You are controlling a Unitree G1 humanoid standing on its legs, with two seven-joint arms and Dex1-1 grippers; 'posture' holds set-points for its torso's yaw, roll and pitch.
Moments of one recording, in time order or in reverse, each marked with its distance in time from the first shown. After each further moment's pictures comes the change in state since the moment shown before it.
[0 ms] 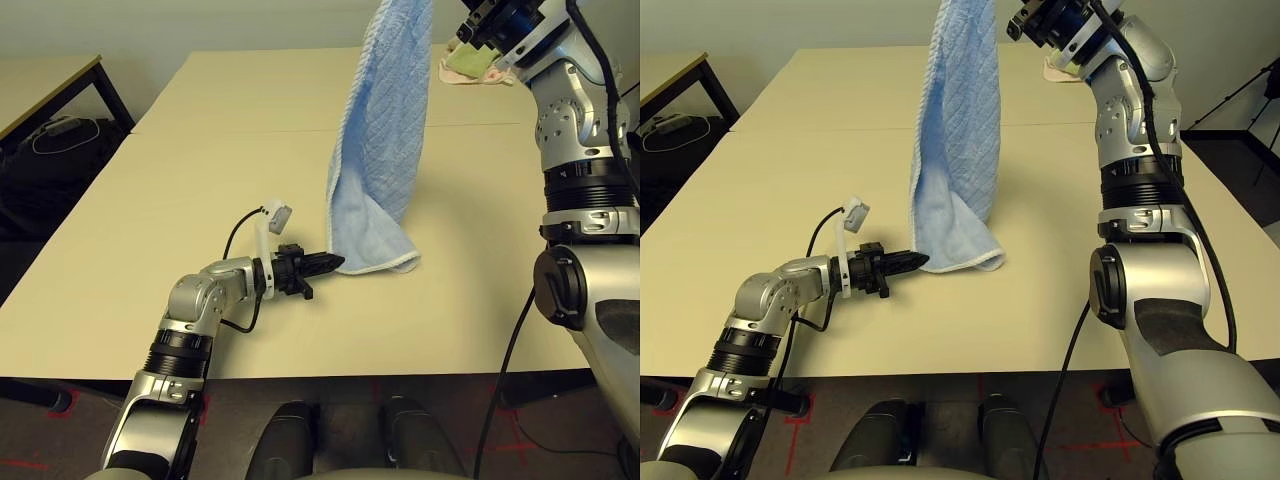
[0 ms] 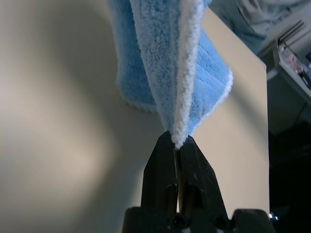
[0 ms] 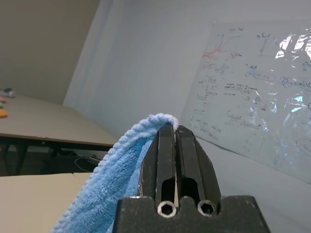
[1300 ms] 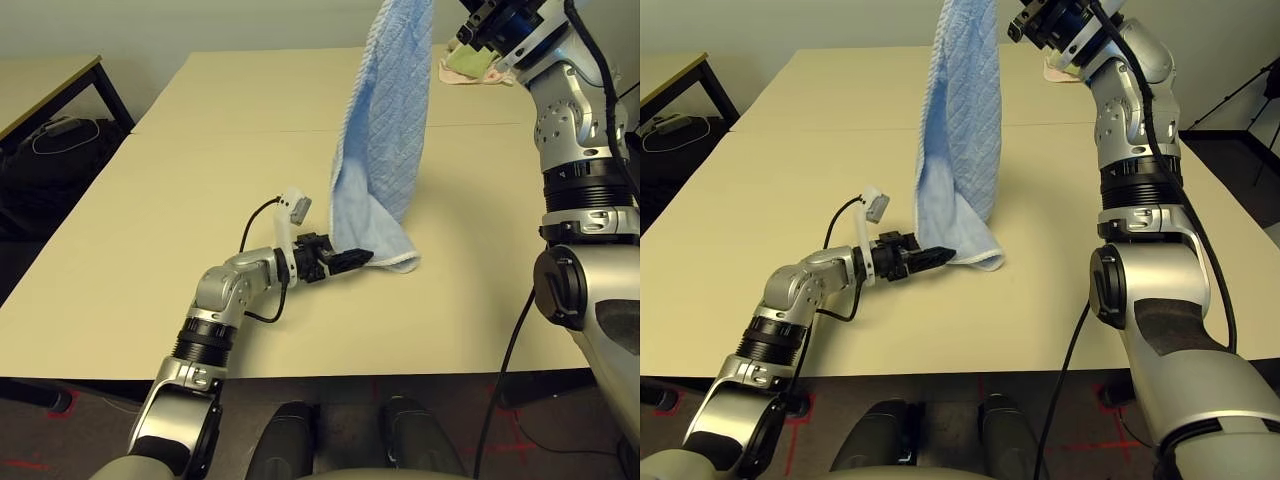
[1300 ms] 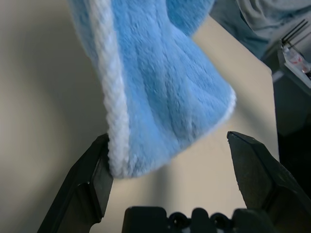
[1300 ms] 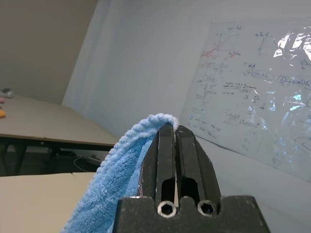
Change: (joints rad) left arm -0.046 -0.086 -0.032 0.051 0.034 -0.074 0.063; right arm 0.000 0.001 -0.001 0.018 0.002 -0.013 0.000
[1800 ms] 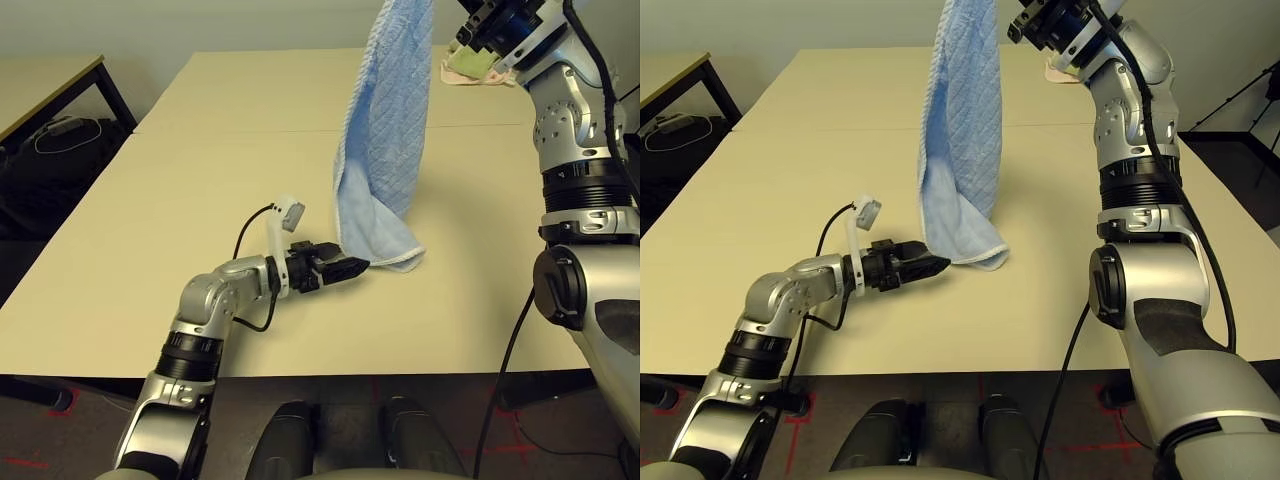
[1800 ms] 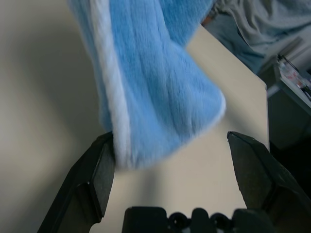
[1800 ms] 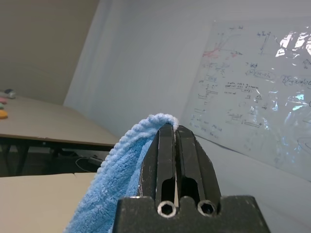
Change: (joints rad) left arm -0.001 -0.043 0.029 -0.029 -0.037 -0.011 0.075; right arm 0.000 0.002 0.000 0.007 0.000 -0.003 0.000
